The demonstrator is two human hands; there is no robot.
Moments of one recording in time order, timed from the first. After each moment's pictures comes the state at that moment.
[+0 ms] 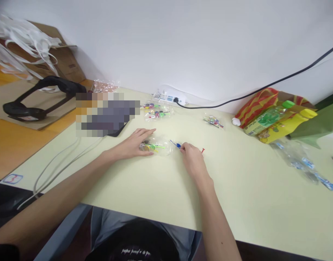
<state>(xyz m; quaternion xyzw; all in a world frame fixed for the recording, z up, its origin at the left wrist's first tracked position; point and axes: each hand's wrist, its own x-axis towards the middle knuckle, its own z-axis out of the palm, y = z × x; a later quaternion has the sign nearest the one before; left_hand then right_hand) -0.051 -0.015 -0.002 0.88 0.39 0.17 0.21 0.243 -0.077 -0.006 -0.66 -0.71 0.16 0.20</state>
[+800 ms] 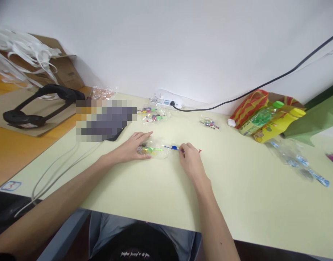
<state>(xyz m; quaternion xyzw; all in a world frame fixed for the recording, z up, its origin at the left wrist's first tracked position) -0.051 -0.014 -0.003 0.88 0.40 0.17 0.21 0.246 -0.081 0.000 -0.62 -0.72 0.14 0.28</state>
